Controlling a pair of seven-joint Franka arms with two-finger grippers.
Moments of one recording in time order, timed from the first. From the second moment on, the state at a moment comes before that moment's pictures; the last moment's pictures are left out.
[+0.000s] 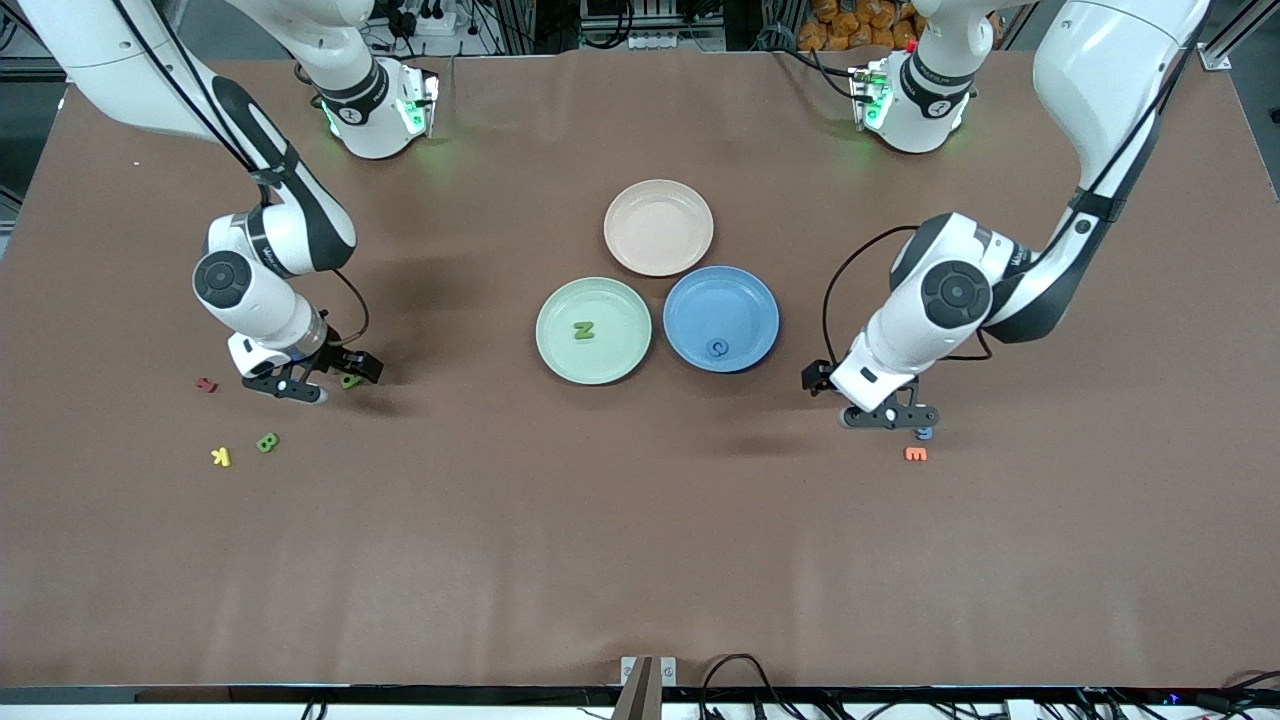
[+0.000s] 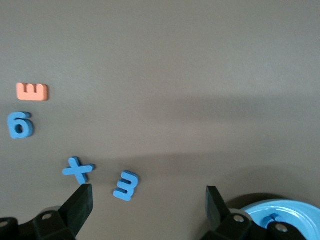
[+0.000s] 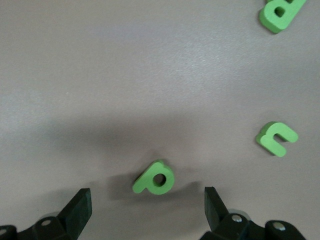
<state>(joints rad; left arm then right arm) 0.21 0.48 -0.63 -1.95 0.31 2.36 -0.57 -0.27 0.38 0.28 -2.34 -0.27 2.72 0.46</state>
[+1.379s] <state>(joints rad) 0.25 0.49 -0.63 -2.15 0.59 2.53 -0.57 -0.28 0.41 0.27 -2.34 -0.28 2.77 0.46</state>
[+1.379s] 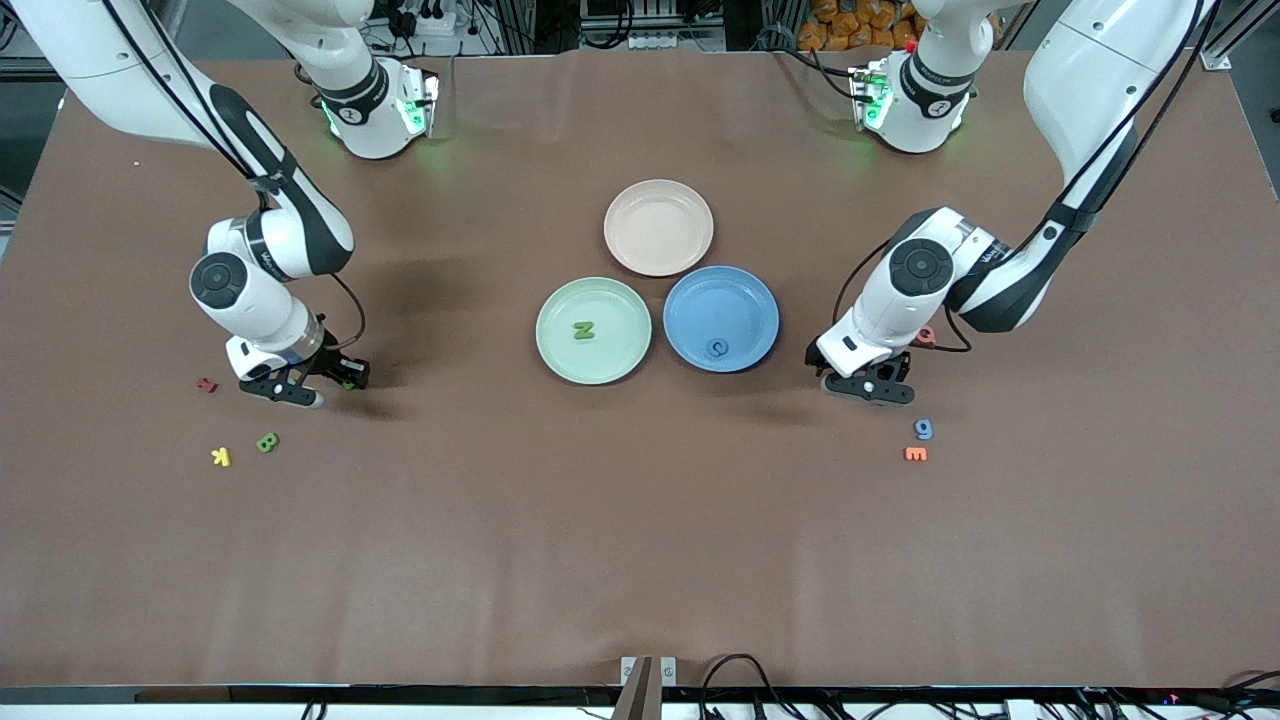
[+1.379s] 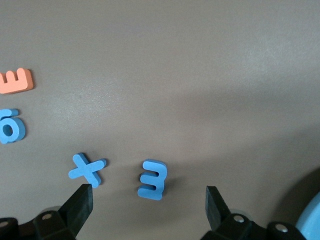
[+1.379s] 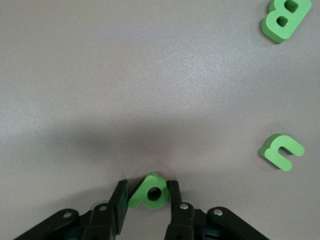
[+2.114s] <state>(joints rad) 0.24 0.53 -0.63 -2.15 0.65 2.54 -0.54 -0.22 0.37 0.29 -2.33 -0.28 2.71 0.52</state>
